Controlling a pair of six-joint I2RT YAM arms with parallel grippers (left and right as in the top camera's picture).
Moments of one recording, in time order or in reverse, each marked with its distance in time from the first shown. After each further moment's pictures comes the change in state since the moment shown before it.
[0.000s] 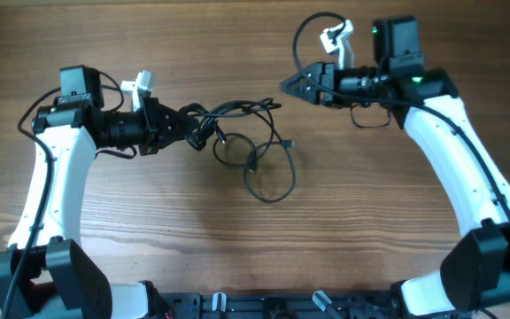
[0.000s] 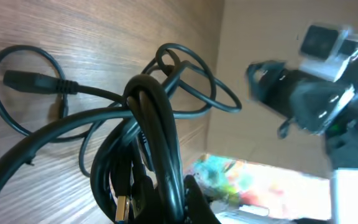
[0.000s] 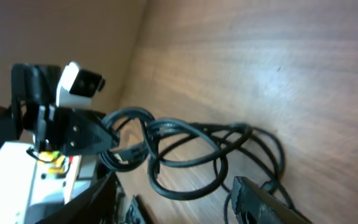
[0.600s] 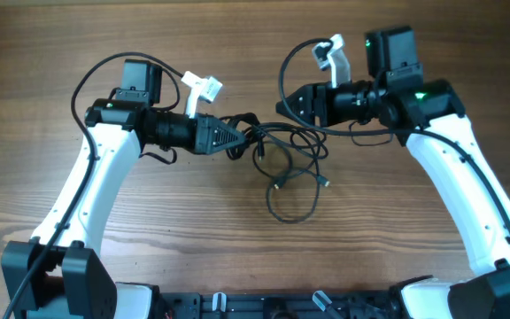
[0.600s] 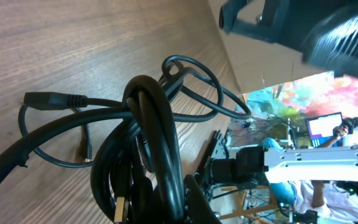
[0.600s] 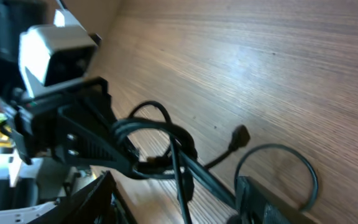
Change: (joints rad) left arm -0.261 0.000 0.000 0.096 -0.026 0.340; right arm 0.095 -0.106 0.002 -0.182 0.155 -0.182
